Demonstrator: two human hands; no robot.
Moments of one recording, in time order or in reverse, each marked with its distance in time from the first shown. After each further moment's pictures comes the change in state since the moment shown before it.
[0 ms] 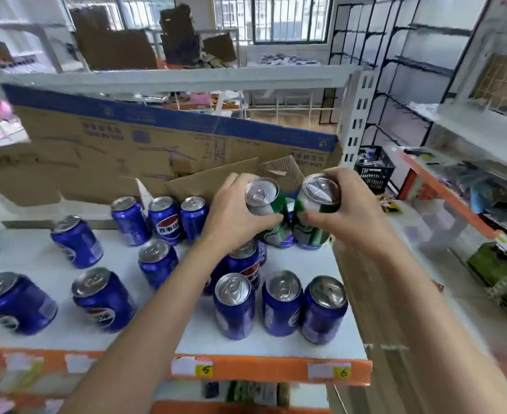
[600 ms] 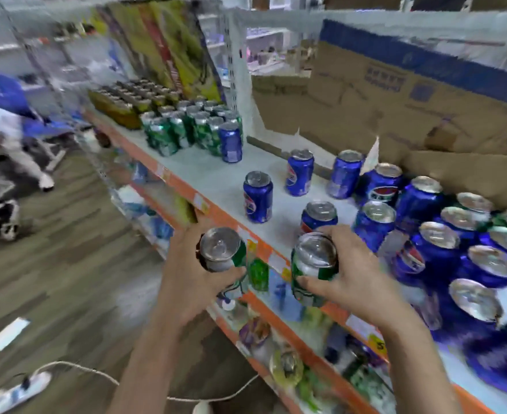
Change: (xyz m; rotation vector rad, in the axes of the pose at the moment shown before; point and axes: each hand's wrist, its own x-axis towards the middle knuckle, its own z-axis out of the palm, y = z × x) left_hand -0.292 -0.119 -0.193 0.155 0.589 -0.621; right_hand -0.105 -0.166 0.201 0.207 -0.702 -0.485
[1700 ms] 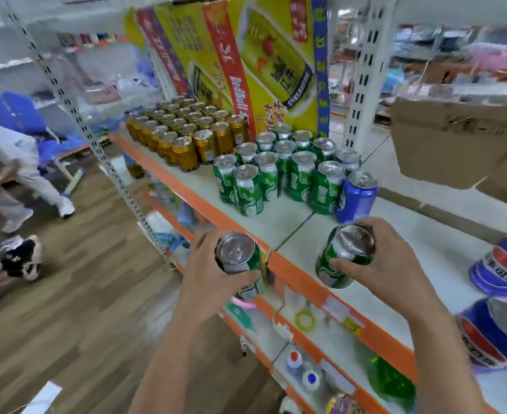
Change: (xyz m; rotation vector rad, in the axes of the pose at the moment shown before) left_hand 0.313 -0.226 -0.139 -0.053 -0.117 -0.064; right_hand 0.333 -0.088 0.187 0.086 0.142 0.225
